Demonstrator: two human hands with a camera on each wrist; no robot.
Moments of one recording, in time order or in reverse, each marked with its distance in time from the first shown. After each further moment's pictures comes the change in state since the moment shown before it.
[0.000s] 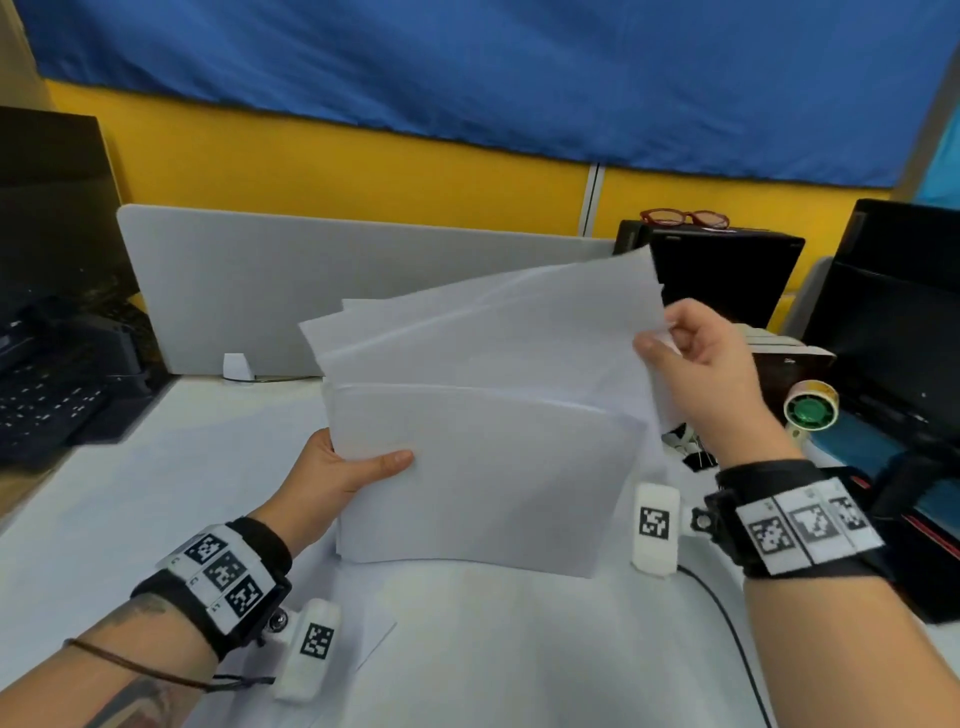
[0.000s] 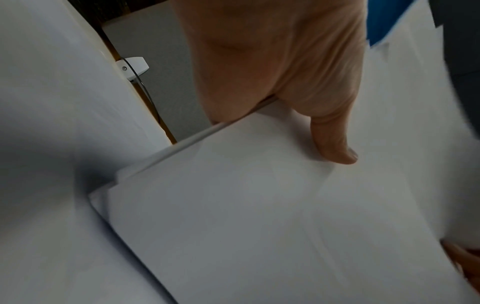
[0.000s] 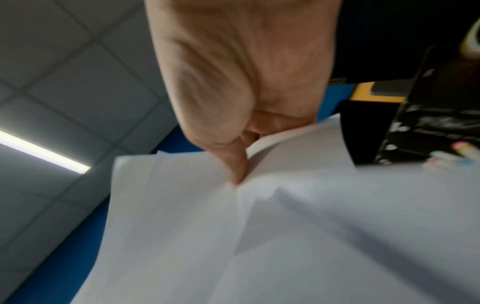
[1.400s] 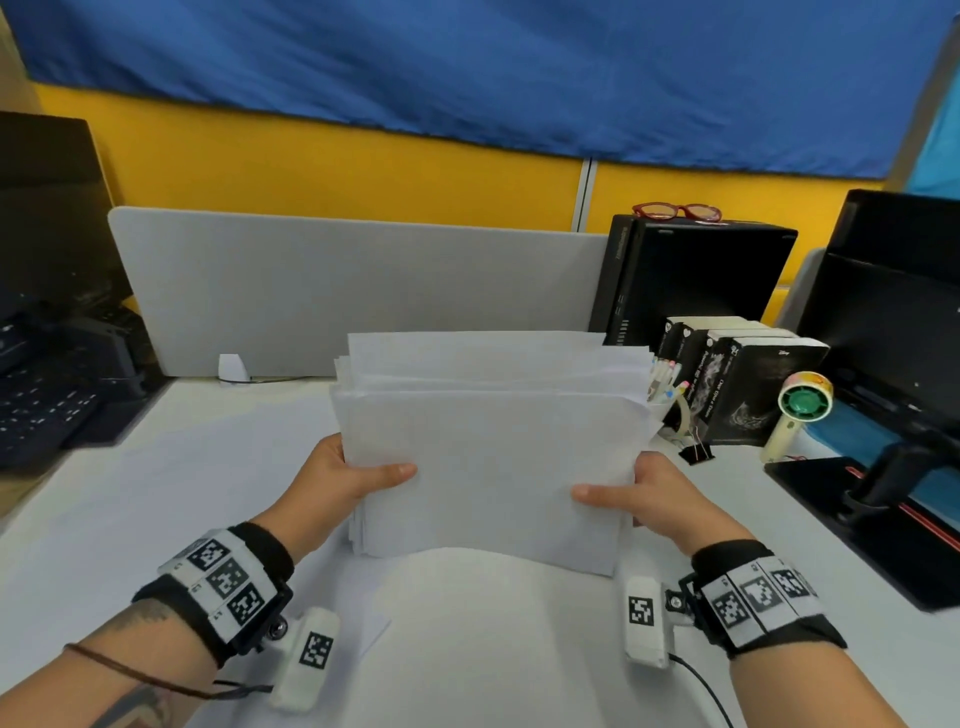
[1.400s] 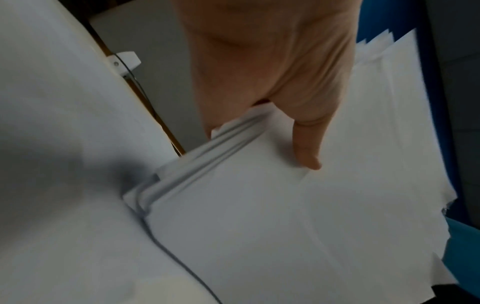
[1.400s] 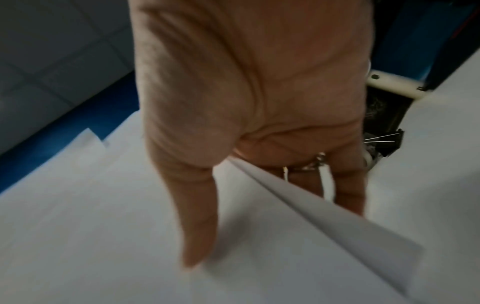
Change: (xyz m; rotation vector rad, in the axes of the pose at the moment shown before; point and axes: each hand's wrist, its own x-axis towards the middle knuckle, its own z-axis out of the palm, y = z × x) left_hand -0.003 -0.003 0.008 0.076 -0.004 -0.046; right_hand -0.057 0.101 0.028 0.183 -0.233 0.437
